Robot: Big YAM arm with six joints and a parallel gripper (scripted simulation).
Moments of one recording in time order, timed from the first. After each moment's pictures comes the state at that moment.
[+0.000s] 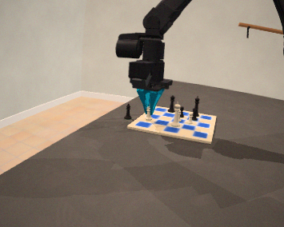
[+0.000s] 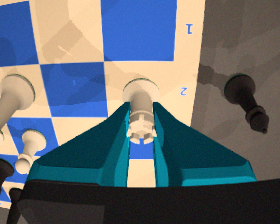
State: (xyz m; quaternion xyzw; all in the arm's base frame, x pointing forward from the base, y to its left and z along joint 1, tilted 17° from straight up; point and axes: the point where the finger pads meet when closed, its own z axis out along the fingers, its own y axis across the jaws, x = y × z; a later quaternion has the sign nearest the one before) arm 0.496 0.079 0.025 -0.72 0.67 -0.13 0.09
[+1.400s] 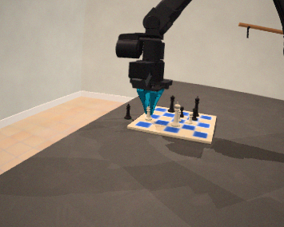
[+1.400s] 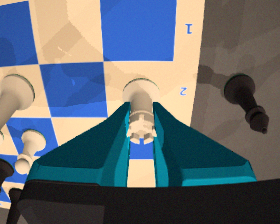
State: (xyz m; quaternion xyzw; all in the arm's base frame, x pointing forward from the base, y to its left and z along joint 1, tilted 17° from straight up) arm 0.496 0.079 0.025 -0.72 0.67 -0.13 0.09
